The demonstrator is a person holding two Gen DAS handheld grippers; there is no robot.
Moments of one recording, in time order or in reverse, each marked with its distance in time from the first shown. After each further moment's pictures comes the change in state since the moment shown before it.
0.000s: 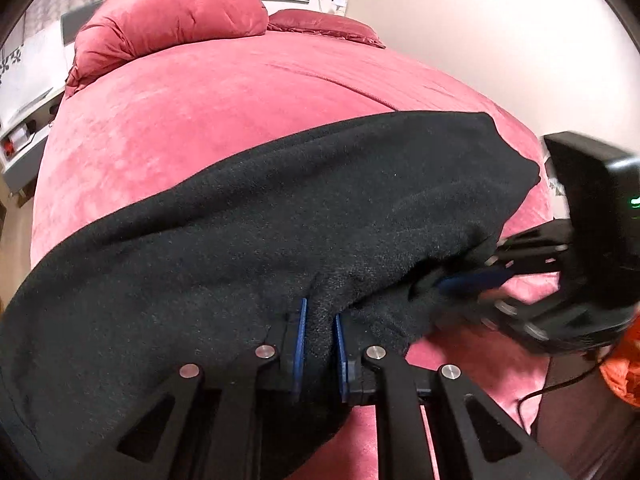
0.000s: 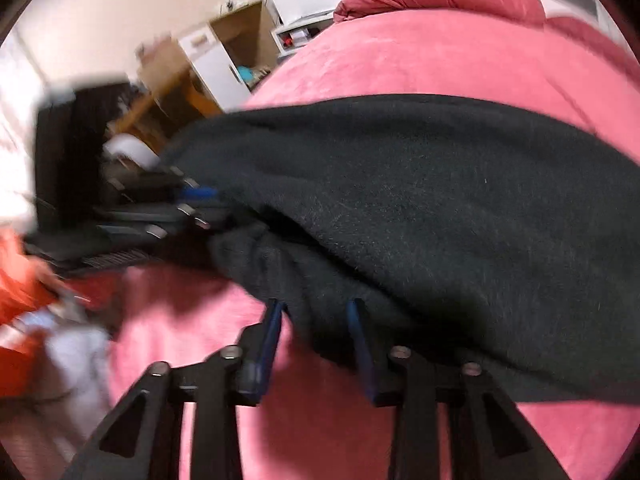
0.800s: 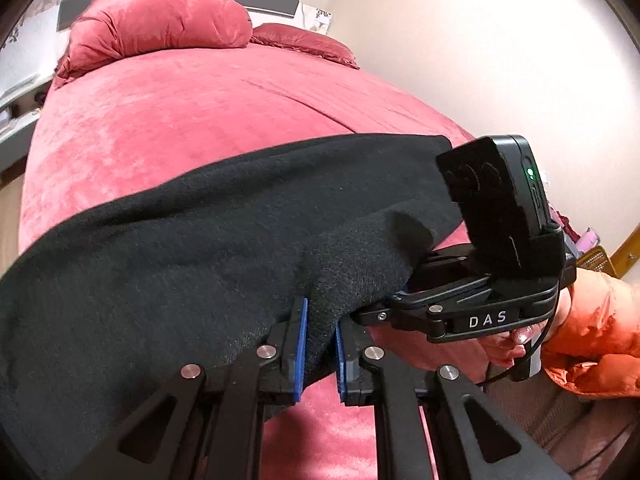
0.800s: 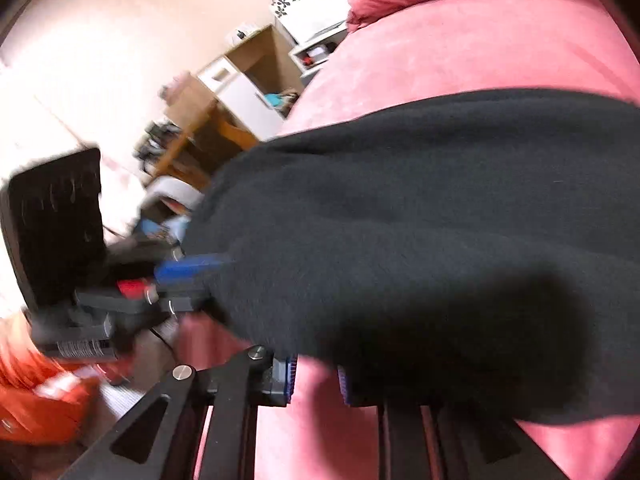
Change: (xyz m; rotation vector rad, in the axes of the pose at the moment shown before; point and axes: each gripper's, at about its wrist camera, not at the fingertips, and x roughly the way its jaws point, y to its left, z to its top) left arm -0.088 0.002 -0.048 -0.047 -0.063 -0.144; right arm 0.018 0.007 0.031 0.149 -0.085 0.311
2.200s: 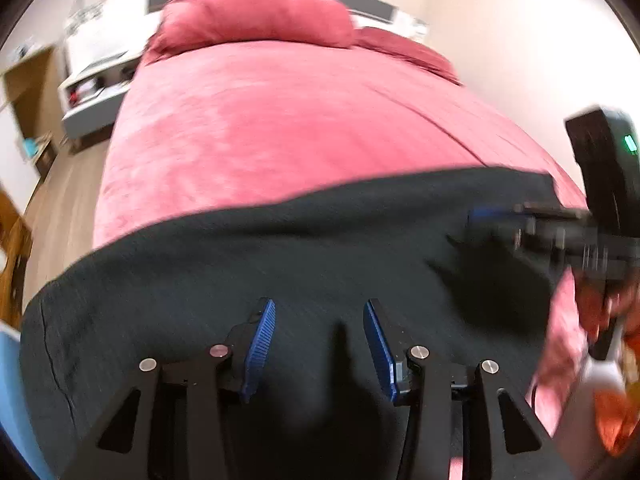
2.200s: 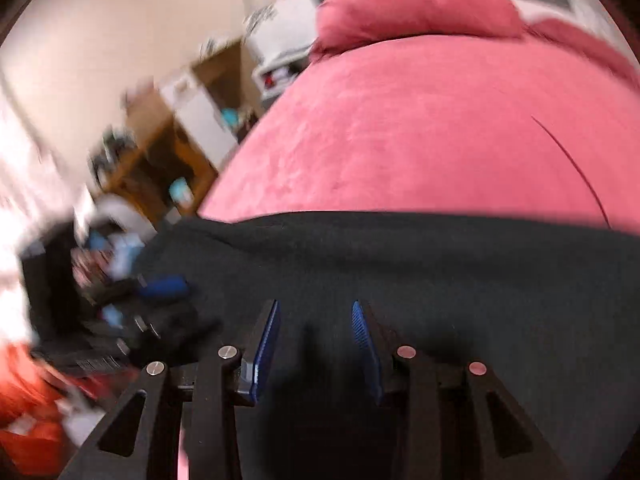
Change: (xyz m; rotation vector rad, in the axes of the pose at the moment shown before) left arm -0.011 0.062 0.012 -0.192 -0.015 0.319; right arm -0.004 -0.012 0.077 -0.129 -0.018 -0.291
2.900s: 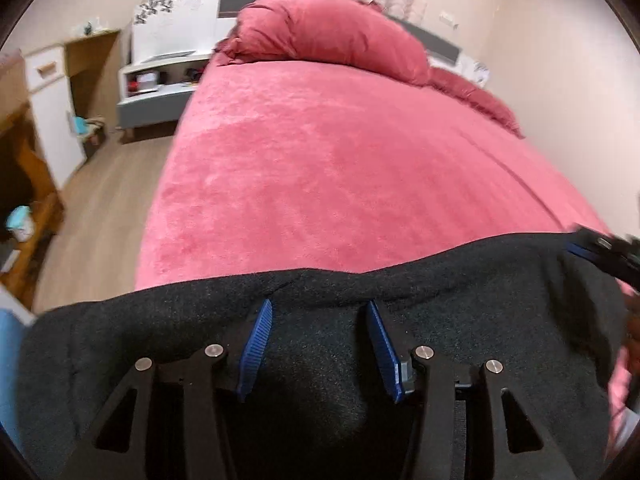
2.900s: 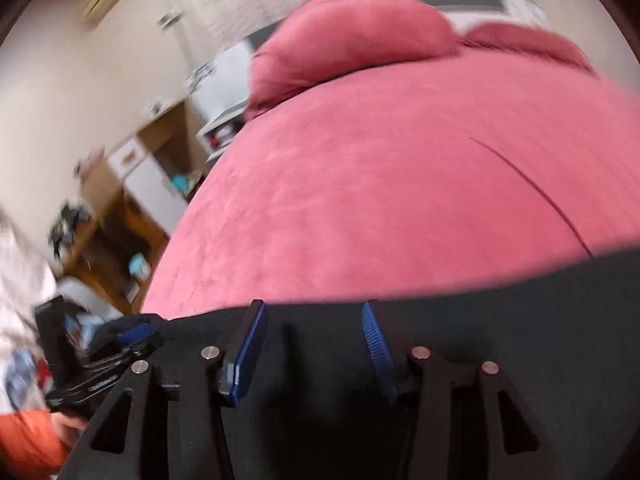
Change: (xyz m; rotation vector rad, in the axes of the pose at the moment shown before) left arm 0.037 0.054 0.013 -0.137 -0.134 0.166; right arm -0.006 -0.084 0.020 0.272 -0.227 -0.110
